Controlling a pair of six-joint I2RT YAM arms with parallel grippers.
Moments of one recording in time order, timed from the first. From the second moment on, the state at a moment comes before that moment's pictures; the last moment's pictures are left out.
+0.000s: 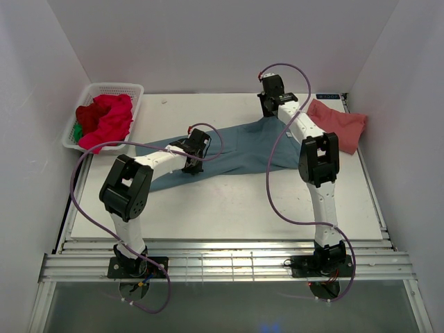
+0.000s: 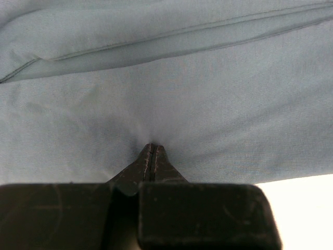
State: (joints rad) left arm -0.53 1.87 1.20 -0.44 -0.29 -0.38; right arm 0.32 2.37 2.17 -0.55 0.22 -0.06
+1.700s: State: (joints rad) left arm -0.48 1.89 1.26 -0.33 -0.53 -0.23; right arm 0.45 2.17 1.80 -0.60 -0.28 0.05
